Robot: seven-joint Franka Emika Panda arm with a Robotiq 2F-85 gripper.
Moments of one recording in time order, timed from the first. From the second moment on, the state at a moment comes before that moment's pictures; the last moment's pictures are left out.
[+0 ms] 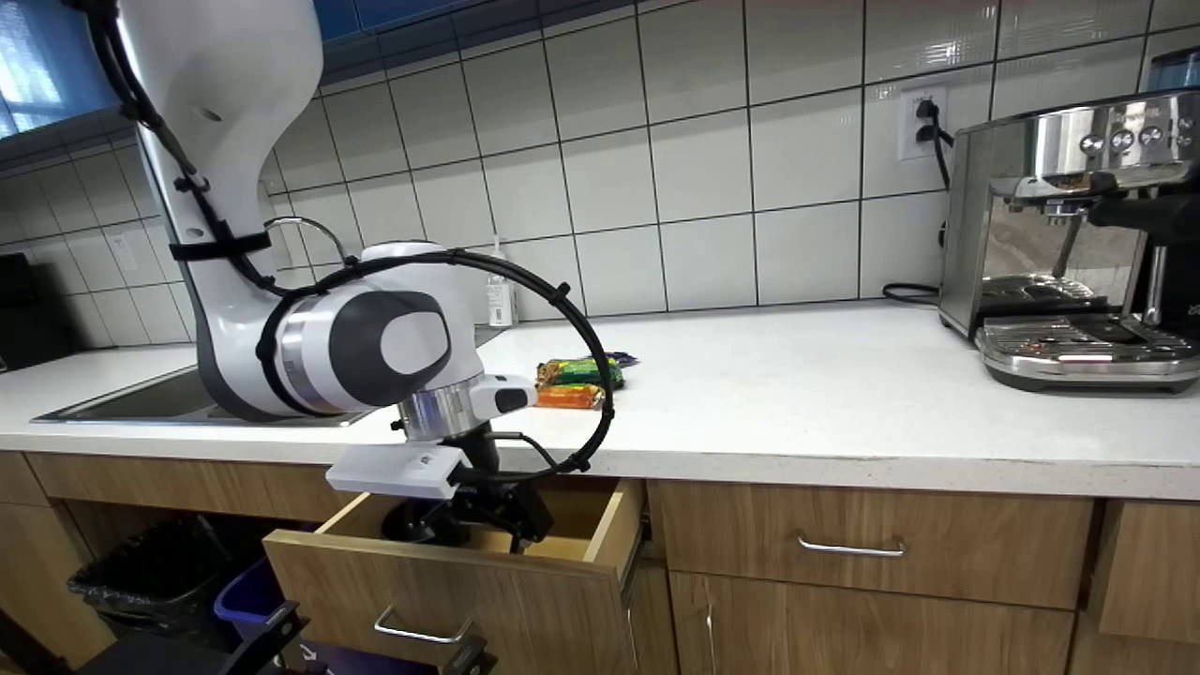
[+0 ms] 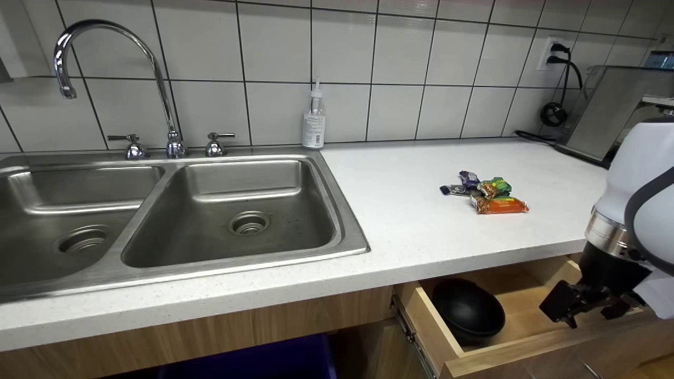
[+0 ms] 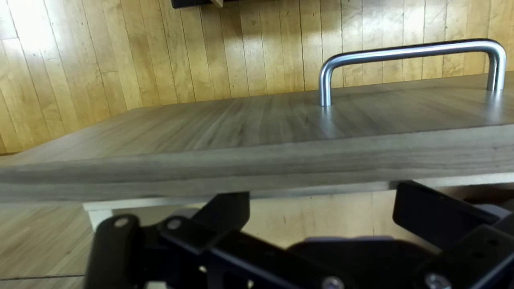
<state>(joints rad) 0.13 0.34 -0.20 -2.77 -0.07 3.06 0.02</state>
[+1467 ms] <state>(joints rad) 0.13 0.35 -0.21 -2.77 -0.12 2.96 0.02</state>
